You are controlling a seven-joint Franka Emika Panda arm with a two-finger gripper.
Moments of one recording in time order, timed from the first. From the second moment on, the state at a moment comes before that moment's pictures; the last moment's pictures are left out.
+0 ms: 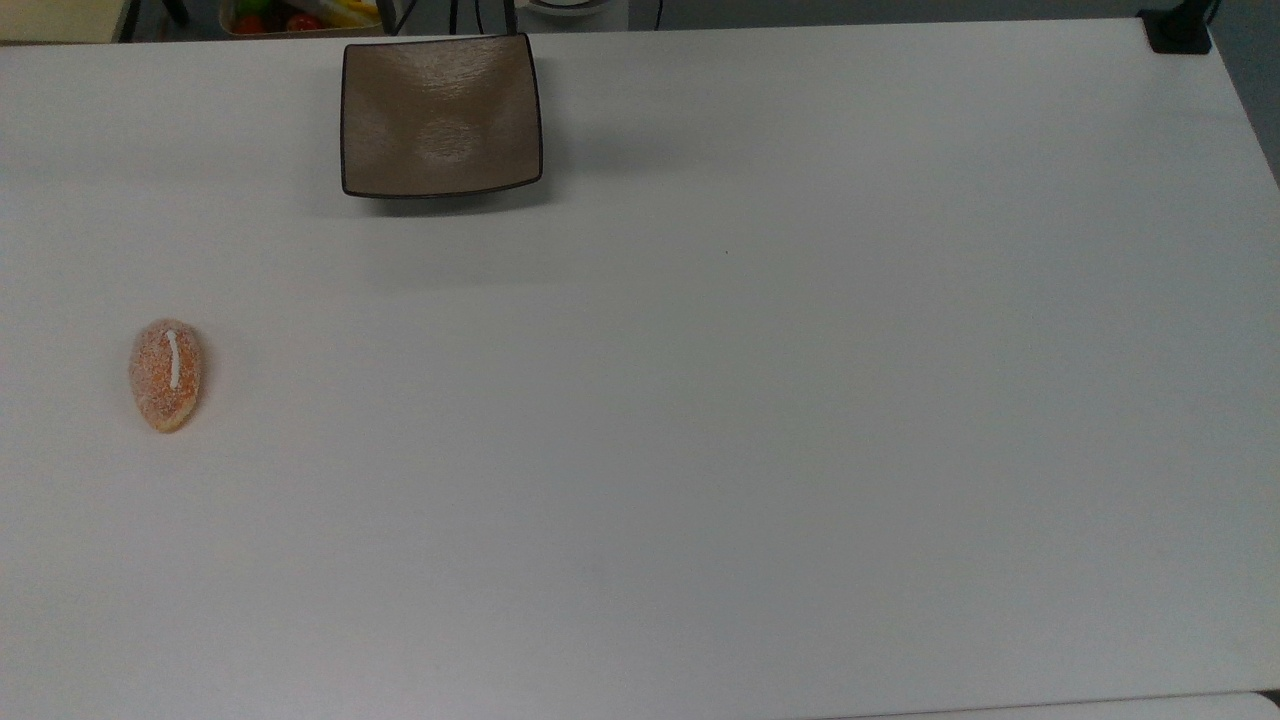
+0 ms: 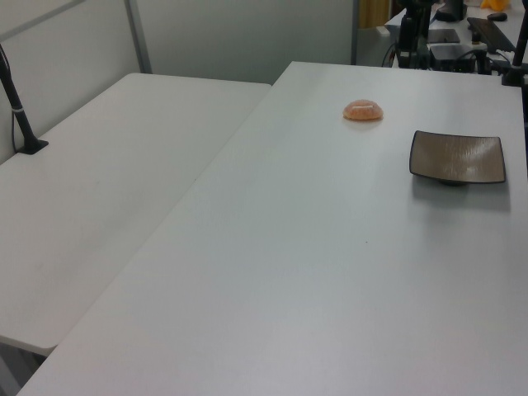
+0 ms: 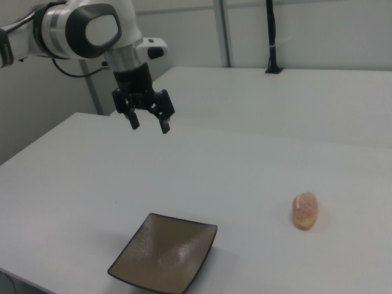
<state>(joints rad) 0.04 -0.06 -0.04 -1.71 -0.04 1.70 -0.09</state>
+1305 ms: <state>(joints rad) 0.04 -0.04 -0.04 -1.71 -0.04 1.79 -0.10</state>
